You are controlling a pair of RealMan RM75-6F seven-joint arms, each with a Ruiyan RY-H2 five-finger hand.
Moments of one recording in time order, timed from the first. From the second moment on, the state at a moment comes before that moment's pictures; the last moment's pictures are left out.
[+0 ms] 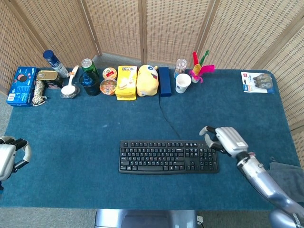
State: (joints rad) left arm -0.12 -1.02 -0.07 -1.77 1.47 1.44 0.14; right arm 0.58 -0.97 0.22 -1.89 -1.18 0.79 0.08
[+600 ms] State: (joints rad) left arm -0.14 -1.05 -0.07 -1.76 1.46 1.42 0.17; right arm 0.71 -1.11 0.08 -1.81 -0.93 0.72 -0.21
